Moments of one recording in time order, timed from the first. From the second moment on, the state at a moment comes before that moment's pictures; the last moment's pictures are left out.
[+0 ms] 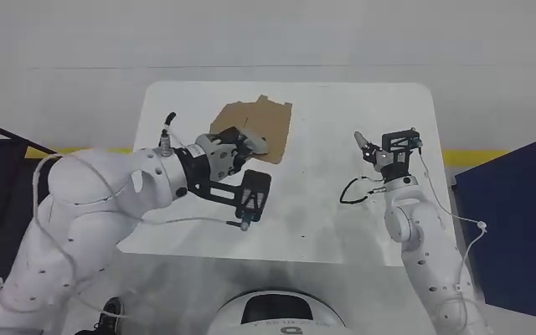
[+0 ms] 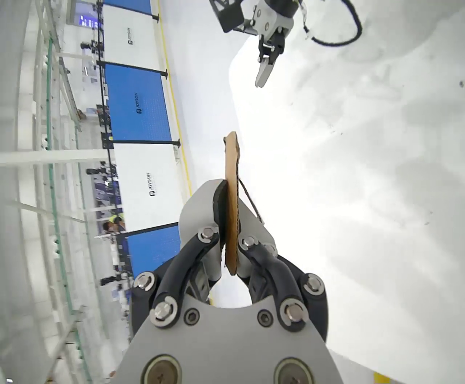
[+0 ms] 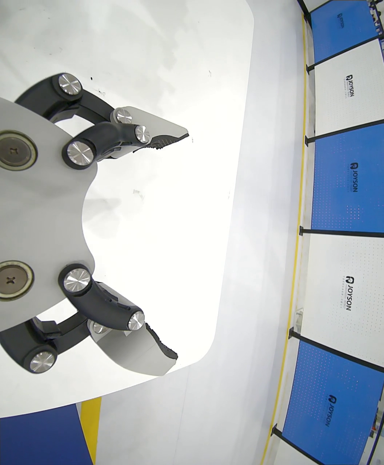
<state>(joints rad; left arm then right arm) 0.95 -0.89 -1.12 -2.35 1.94 -1.01 -0.19 -1.56 -1.17 1.46 -1.74 -1.28 0.02 -0.01</state>
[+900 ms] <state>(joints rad) 1.28 -0.68 -1.25 -2.15 2.68 -0.82 0.38 -1.56 -1.17 1.46 -1.74 -1.28 0.02 -0.01</state>
